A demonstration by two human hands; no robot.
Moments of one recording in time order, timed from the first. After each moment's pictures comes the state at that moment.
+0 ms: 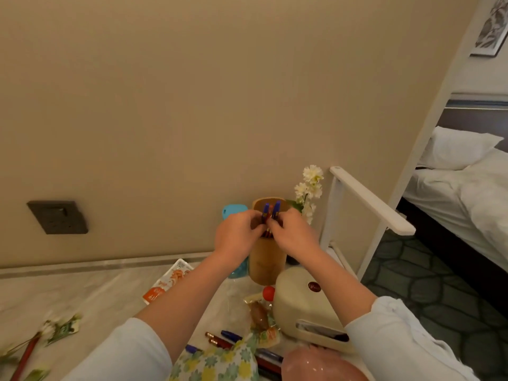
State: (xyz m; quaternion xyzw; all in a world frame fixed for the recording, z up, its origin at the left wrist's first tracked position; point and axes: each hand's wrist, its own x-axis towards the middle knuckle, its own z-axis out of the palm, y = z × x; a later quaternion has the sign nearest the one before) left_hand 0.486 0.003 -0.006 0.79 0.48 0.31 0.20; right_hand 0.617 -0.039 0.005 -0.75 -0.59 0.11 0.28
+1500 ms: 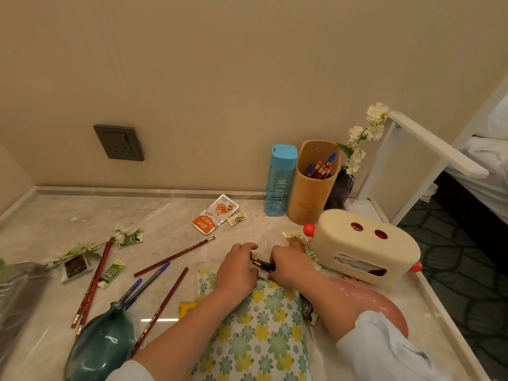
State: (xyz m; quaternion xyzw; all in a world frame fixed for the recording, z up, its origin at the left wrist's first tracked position) left_hand 0.368 -0.112 -0.151 0.74 0.58 0.17 0.28; right_hand 0.505 -0.125 -0.110 -0.71 -0.67 0.18 -0.07
